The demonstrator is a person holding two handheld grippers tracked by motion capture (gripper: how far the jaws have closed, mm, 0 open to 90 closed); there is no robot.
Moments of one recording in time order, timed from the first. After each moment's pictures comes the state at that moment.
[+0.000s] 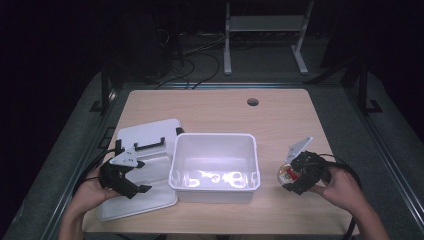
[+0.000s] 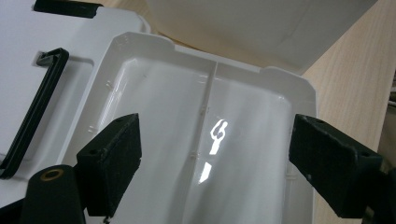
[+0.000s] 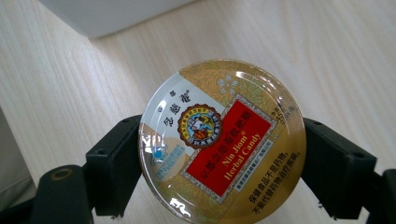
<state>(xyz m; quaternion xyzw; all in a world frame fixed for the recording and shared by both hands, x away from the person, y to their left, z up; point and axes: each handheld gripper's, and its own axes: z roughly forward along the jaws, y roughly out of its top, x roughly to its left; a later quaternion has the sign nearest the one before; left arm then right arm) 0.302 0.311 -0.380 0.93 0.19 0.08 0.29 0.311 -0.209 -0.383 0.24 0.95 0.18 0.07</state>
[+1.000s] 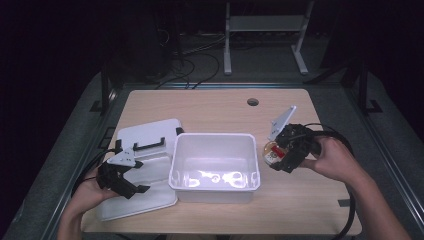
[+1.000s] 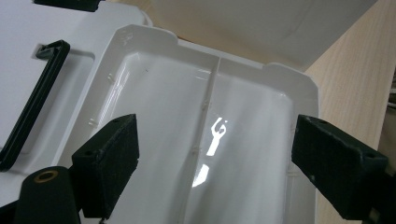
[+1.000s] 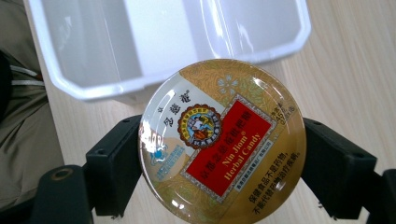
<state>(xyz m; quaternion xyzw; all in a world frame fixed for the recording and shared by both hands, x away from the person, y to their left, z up) 0.303 0.318 -0.382 0.93 0.20 0.07 0.30 0.331 -0.157 -0.295 0.14 0.97 0.18 0.08</state>
